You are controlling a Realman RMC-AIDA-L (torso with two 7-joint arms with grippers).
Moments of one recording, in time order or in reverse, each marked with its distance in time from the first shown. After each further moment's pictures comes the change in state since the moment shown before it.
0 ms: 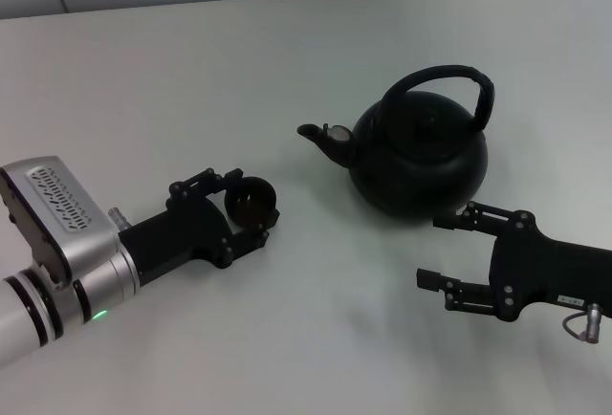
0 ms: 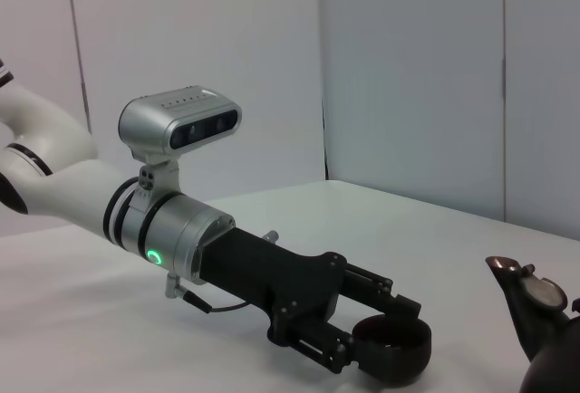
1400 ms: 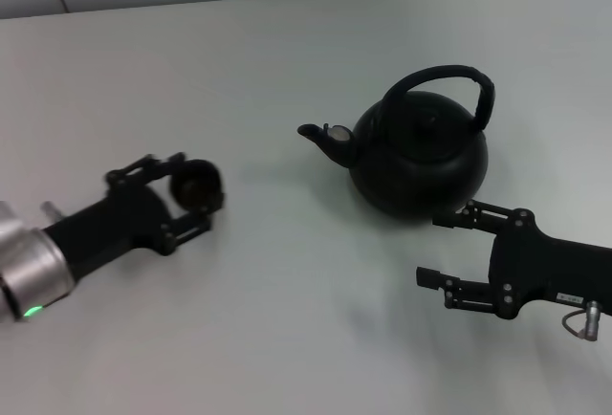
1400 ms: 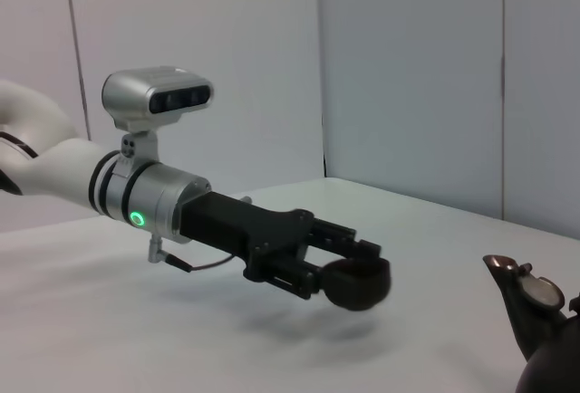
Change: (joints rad) left arm 0.106 0.003 0.048 0.229 -0.004 0.161 -0.205; right arm 0.004 0.000 -0.001 -0.002 0.000 0.006 0.000
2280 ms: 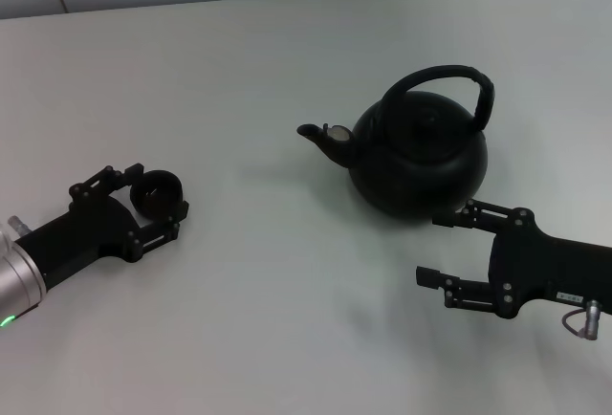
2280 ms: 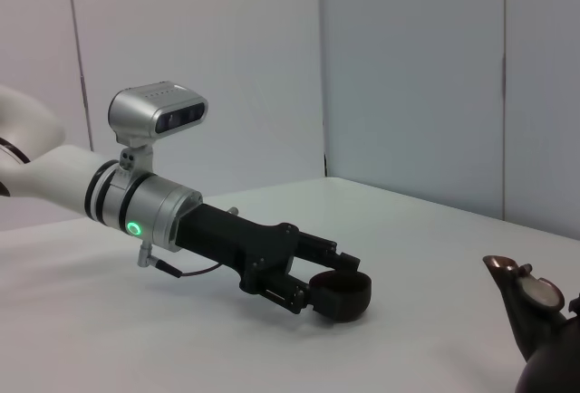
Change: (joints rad) left arm 0.038 0.003 -0.023 0.025 -0.002 -0.094 0.009; right arm 0.002 0.000 -0.002 -0.003 0.000 0.000 0.001
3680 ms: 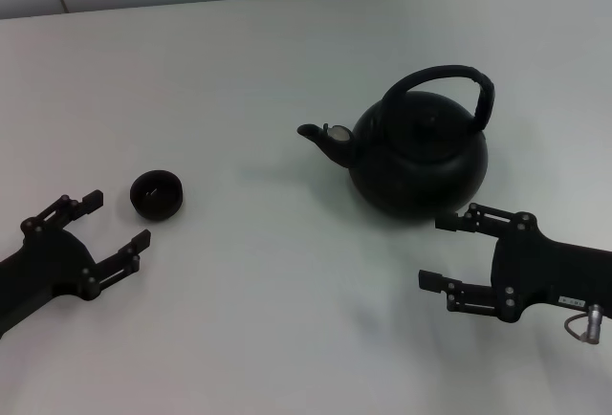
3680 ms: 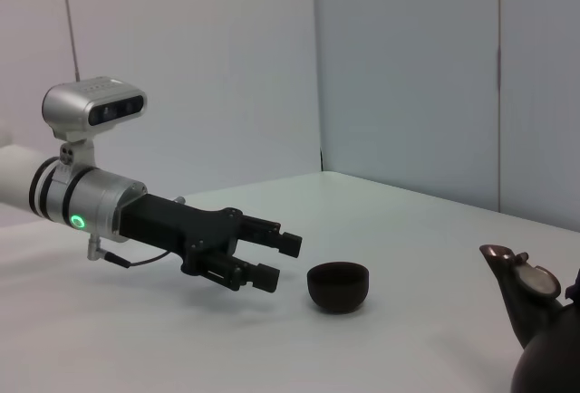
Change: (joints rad) left arm 0.142 0.004 -0.005 0.099 0.001 0.164 0.002; right arm -0.009 0.000 -0.001 0.000 -0.002 0.005 0.001
